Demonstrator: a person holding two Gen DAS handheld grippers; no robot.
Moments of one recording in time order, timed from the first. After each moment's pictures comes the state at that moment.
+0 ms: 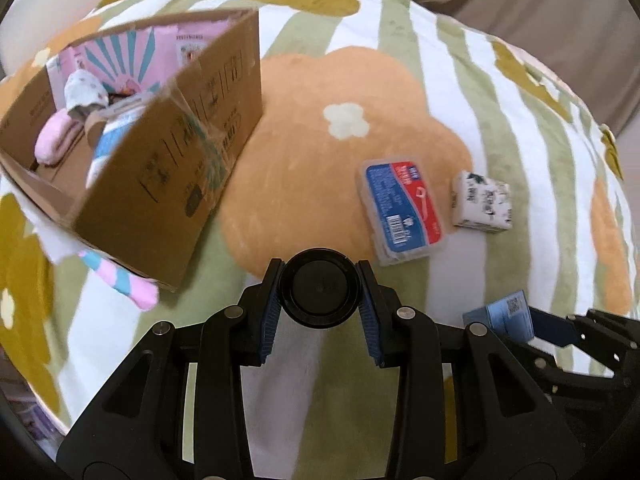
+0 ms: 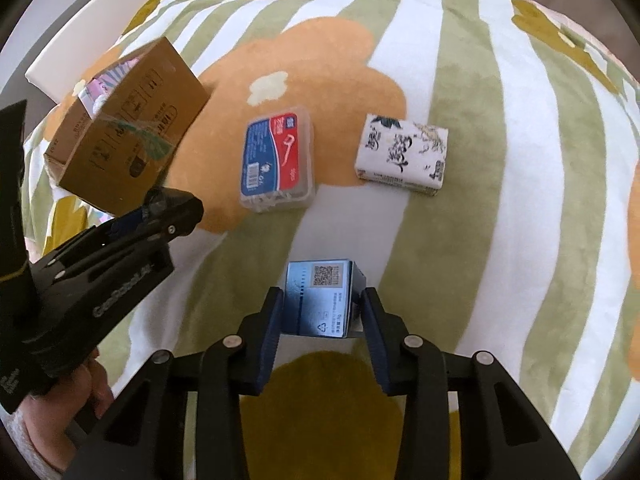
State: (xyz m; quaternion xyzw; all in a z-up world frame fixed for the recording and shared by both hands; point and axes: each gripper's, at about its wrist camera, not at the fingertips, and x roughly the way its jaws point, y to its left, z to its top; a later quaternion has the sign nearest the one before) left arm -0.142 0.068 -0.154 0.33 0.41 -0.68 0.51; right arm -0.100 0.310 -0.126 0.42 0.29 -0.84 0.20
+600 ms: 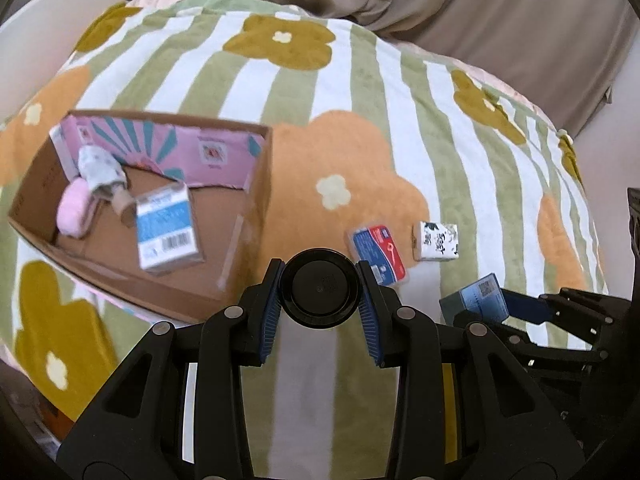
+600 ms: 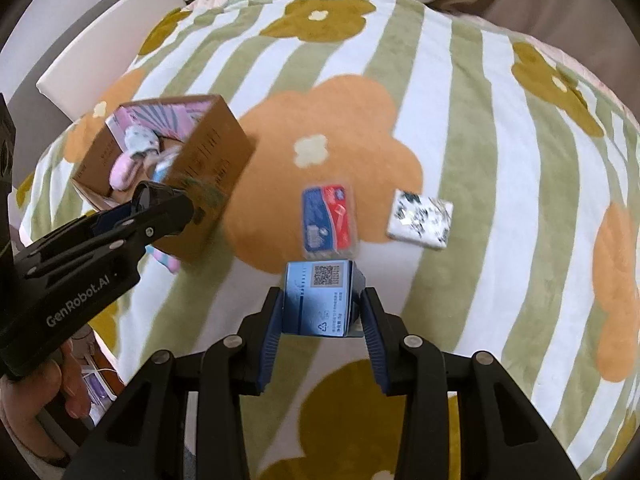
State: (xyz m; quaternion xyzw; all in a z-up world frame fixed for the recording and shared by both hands) left arm -0.086 0.042 -0.060 0.31 0.39 -0.73 0.47; right arm -0.046 0.253 -0.075 0.39 0.30 -0.85 0.20
